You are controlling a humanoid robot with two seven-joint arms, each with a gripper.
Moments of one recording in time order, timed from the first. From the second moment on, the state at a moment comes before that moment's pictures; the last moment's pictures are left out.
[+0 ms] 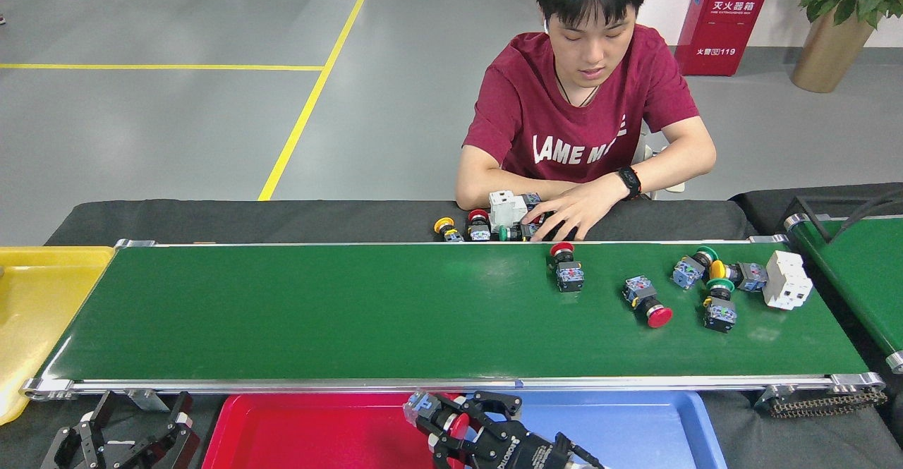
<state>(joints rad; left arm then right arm) 0.26 0.10 0.41 -1.70 -1.39 -0.40 0.01 -0.06 0.04 0.49 -1.49 1.31 -0.48 0.13</state>
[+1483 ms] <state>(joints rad) -0.06 -0.08 -0.21 -1.65 -1.65 -0.13 -0.13 0.32 -0.06 -0.23 -1.74 1.29 -0.35 -0.08</state>
